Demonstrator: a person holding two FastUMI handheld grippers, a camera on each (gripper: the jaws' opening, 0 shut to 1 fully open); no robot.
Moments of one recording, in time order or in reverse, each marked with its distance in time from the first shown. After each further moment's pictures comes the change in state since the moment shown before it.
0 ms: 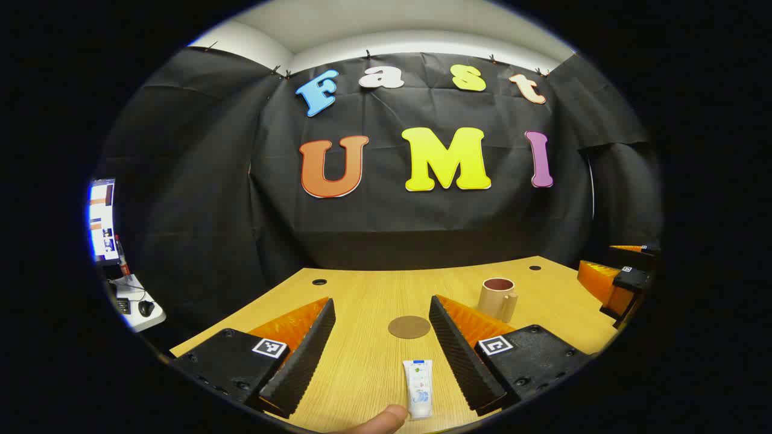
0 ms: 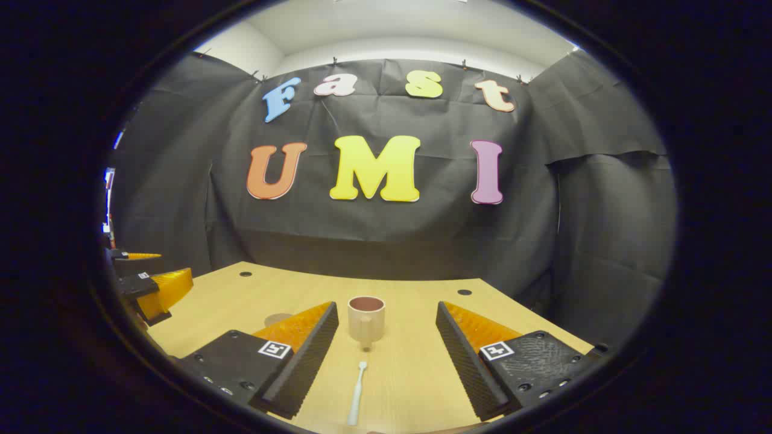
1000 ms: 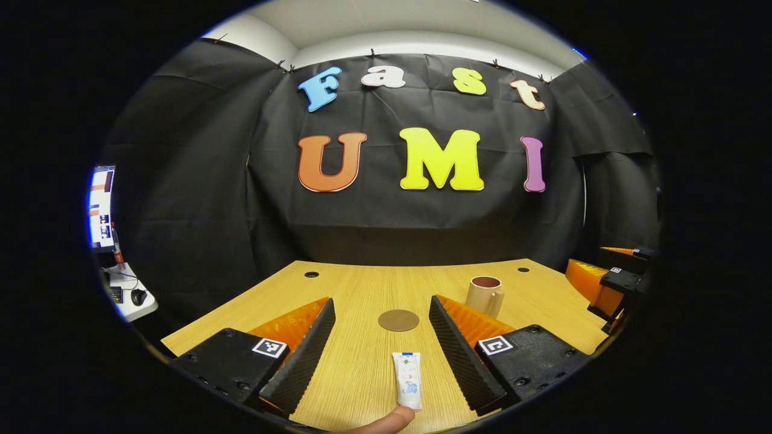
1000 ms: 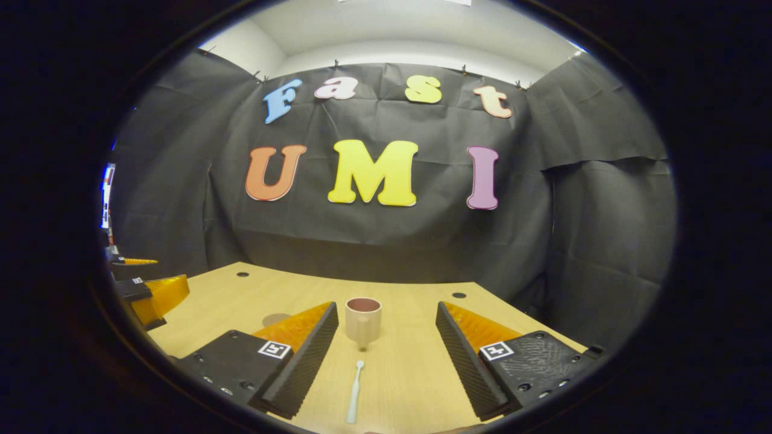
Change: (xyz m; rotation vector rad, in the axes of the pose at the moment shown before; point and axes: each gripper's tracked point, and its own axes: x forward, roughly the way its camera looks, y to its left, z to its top) left arm -0.012 -0.008 -0.016 -0.056 0.017 -0.031; right arm -0.008 0.001 -0.001 -0.006 -0.017 -0.008
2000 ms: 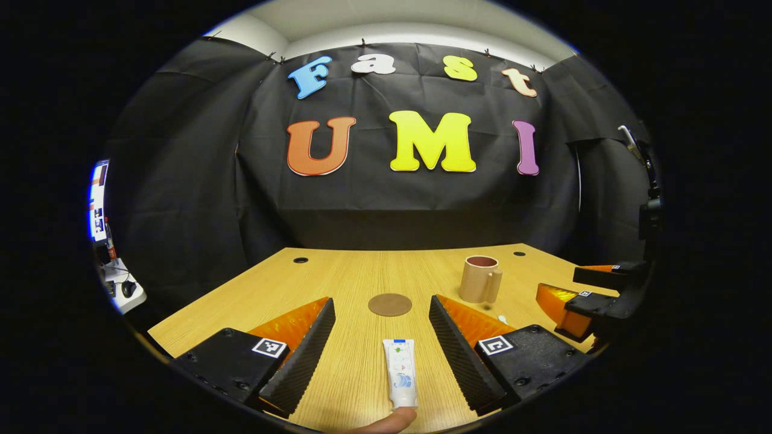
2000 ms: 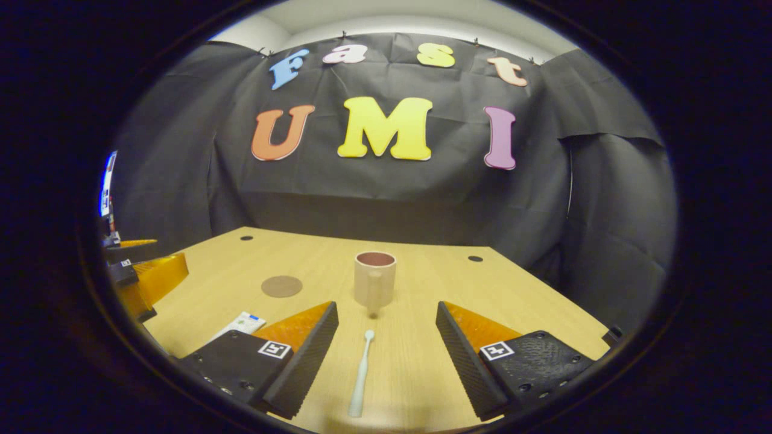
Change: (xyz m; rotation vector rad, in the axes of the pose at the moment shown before) left arm 0.015 -0.018 -0.051 0.024 0.067 -0.036; right arm 0.035 0.018 -0.099 -0.028 0.214 0.035
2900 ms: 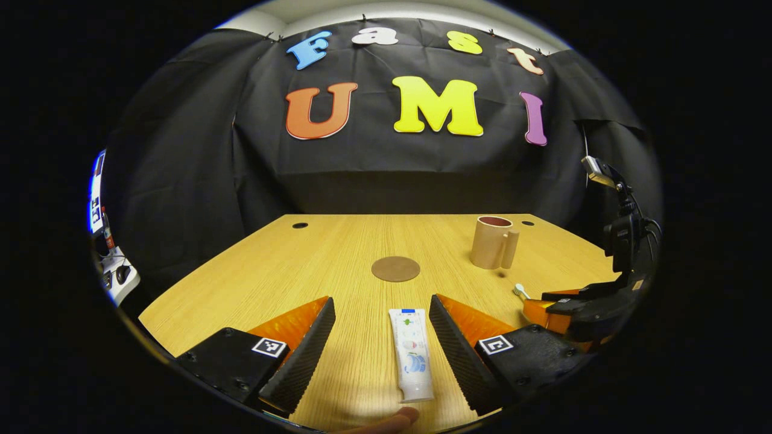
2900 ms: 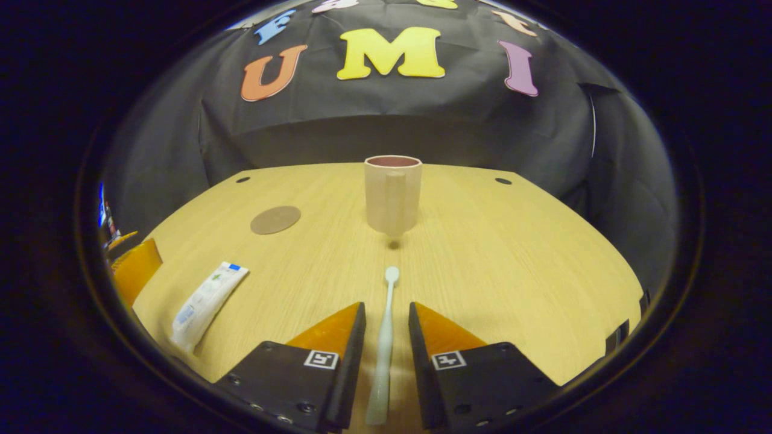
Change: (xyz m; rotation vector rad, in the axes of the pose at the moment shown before) left arm 0.017 0.012 -0.059 -0.015 0.169 0.015; right arm 0.053 0.024 -0.091 0.062 0.345 0.039
